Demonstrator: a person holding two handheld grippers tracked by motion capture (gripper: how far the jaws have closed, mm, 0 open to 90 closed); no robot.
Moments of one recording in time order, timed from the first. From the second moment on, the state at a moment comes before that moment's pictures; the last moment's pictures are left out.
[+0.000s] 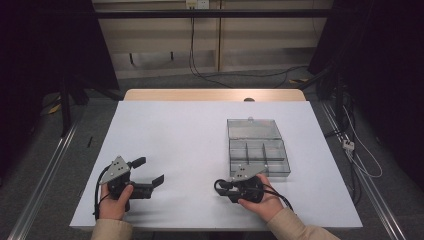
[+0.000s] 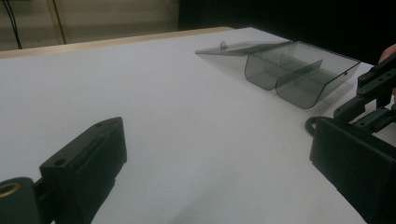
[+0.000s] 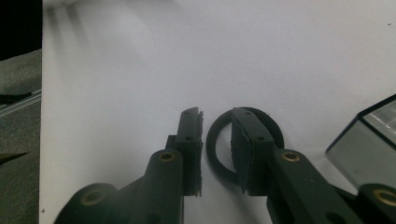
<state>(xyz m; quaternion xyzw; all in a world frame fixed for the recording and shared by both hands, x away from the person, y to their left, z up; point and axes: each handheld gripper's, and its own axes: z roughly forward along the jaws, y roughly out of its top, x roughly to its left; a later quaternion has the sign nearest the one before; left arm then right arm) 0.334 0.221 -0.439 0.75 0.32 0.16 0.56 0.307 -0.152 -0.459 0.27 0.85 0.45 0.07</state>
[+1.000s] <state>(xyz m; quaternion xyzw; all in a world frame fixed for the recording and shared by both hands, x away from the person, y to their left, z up) 0.335 0.222 -0.439 0.75 0.32 0.16 0.56 0.311 -0.148 -0.453 0.26 0.86 0.43 0.04</state>
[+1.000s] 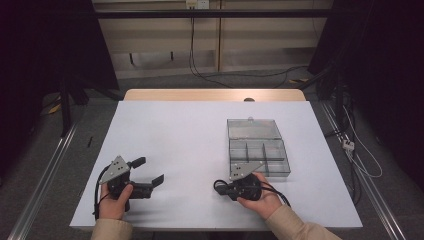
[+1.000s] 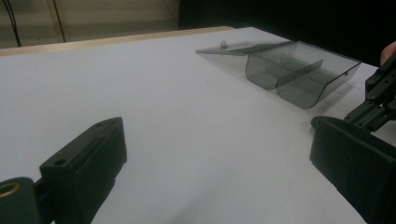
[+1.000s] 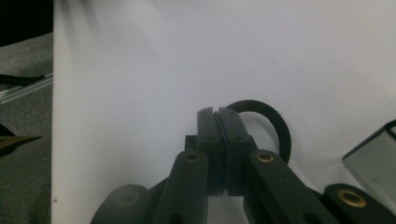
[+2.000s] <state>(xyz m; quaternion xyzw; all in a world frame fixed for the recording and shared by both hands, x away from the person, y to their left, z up) 0.335 0.222 -0.439 0.75 0.32 0.16 0.56 0.323 -0.158 -0.424 0.25 0.85 0.47 0.04</state>
